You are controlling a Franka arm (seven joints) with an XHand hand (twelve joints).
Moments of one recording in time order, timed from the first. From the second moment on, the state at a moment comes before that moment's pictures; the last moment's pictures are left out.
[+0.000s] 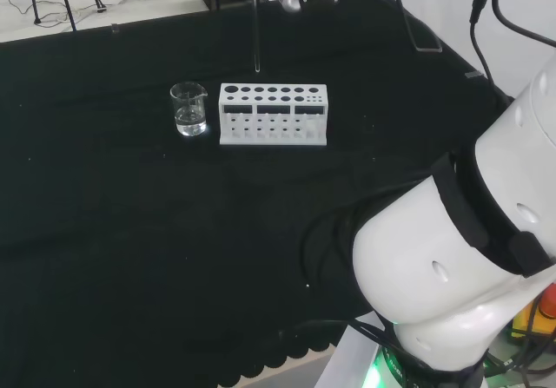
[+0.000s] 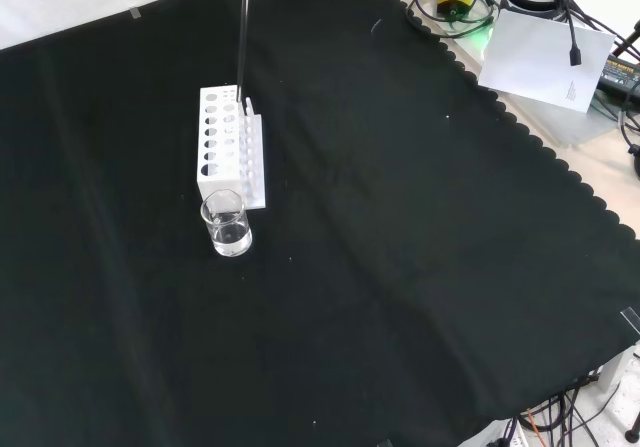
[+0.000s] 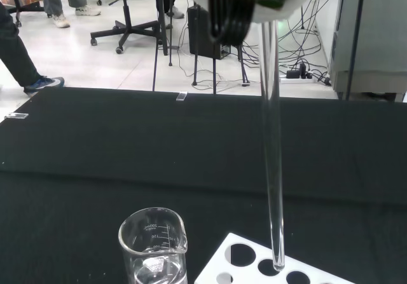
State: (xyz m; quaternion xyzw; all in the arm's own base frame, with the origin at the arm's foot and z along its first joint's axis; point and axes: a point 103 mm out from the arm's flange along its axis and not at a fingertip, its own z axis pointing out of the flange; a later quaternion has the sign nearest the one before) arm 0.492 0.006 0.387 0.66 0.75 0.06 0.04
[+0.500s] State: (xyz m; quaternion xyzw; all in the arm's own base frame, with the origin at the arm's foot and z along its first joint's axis) arm 0.499 0.012 0.378 0.66 0.75 0.04 0.04
